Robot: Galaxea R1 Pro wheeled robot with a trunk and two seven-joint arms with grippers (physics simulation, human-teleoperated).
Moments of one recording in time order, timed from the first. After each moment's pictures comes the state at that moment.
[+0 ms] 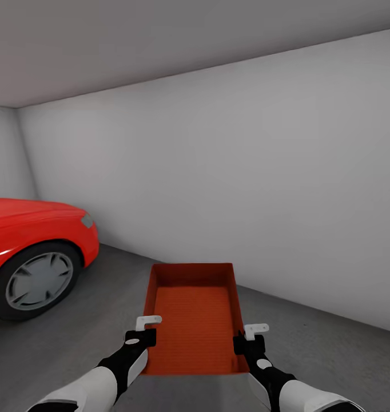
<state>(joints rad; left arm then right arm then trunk) -0.69 -0.13 0.00 -0.18 0.02 -0.01 0.23 -0.67 0.10 0.24 -0.04 -0.13 -0.36 -0.14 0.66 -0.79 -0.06</state>
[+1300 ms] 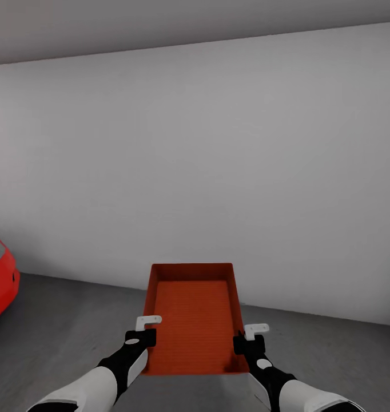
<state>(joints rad) -0.69 -0.13 0.00 -0.18 0.02 -0.01 0.23 -0.67 0.10 0.24 -0.04 -0.13 -0.36 -0.14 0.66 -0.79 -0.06</state>
